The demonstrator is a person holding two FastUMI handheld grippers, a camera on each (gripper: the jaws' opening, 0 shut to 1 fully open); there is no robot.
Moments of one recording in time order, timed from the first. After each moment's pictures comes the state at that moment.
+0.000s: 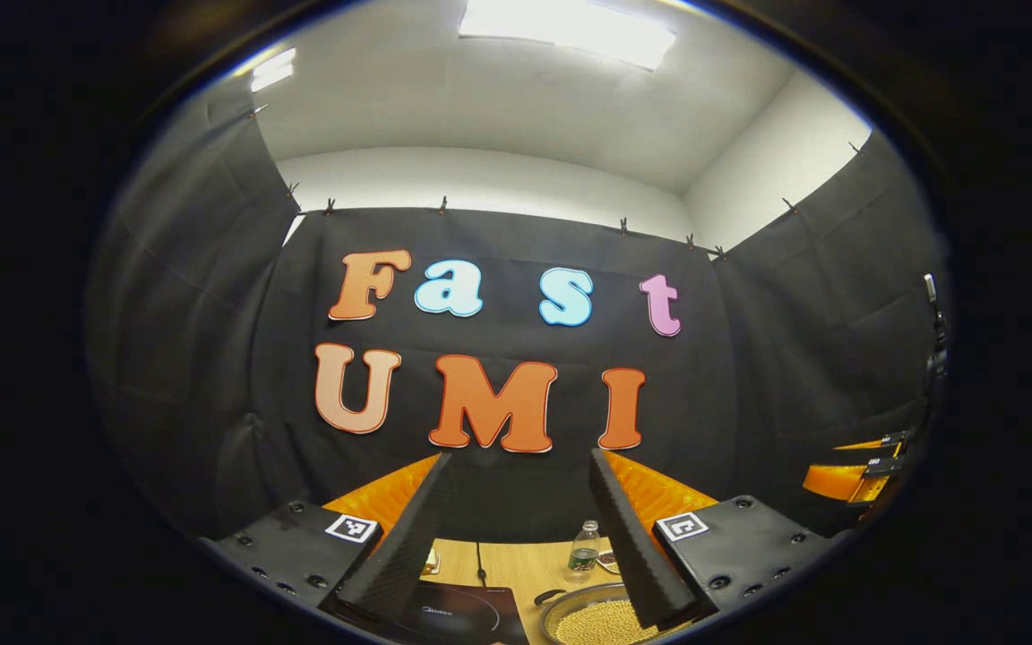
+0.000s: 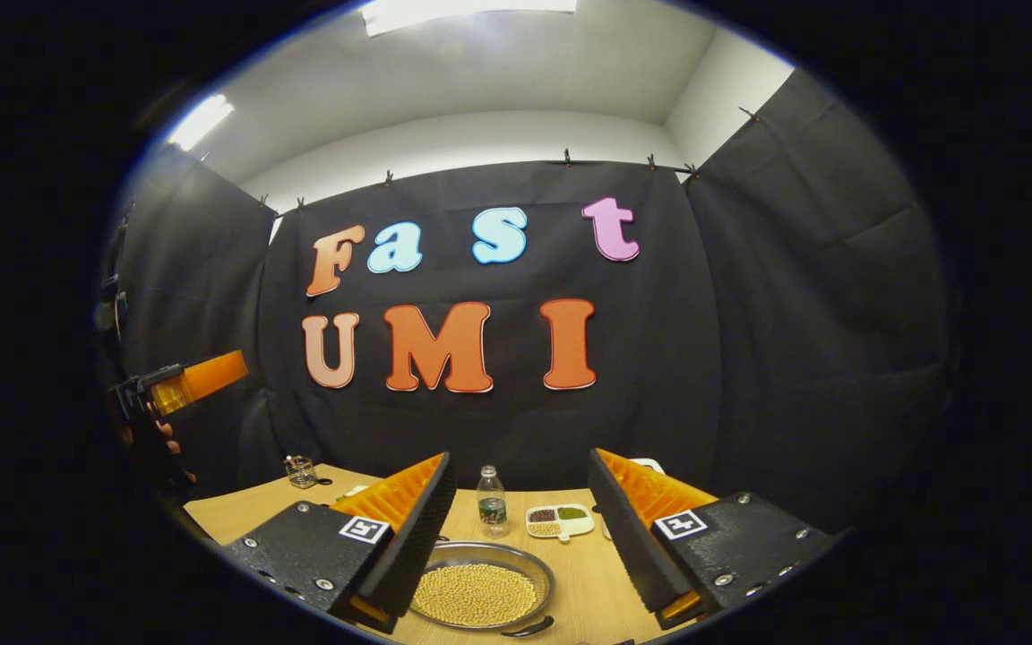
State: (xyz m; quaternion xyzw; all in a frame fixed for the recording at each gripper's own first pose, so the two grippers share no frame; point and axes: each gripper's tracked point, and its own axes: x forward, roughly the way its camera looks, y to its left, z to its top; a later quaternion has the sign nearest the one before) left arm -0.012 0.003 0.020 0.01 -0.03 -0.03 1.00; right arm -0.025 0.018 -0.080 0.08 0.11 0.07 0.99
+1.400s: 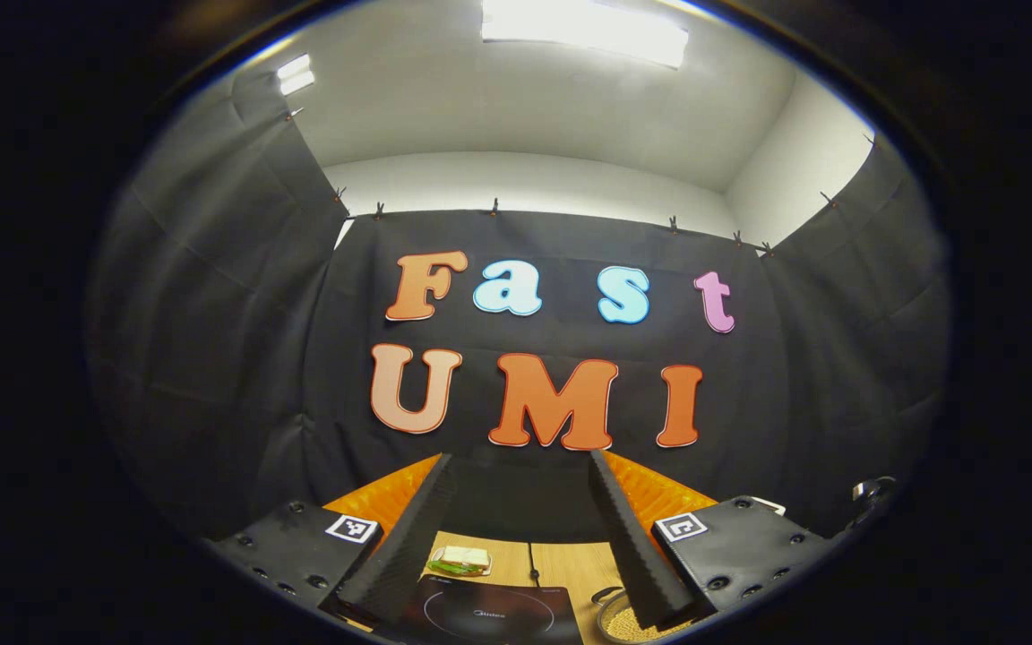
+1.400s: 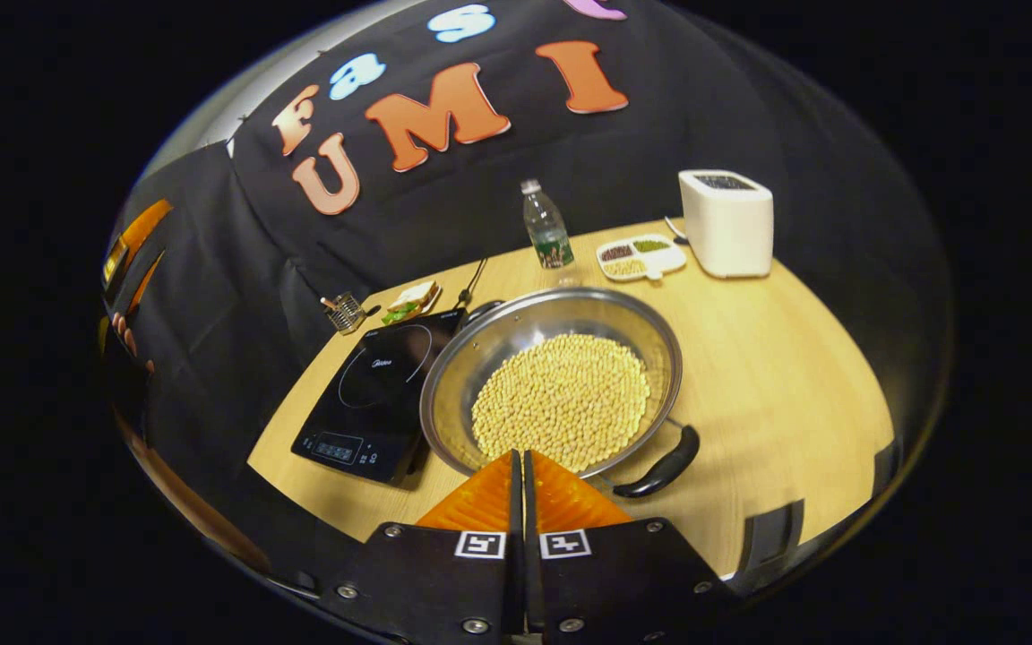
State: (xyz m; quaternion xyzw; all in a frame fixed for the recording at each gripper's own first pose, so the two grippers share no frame) left arm -0.013 0.081 -0.002 0.01 -0.03 0.04 1.00; right arm -0.137 0.121 -0.333 0.19 0.51 0.16 0.83
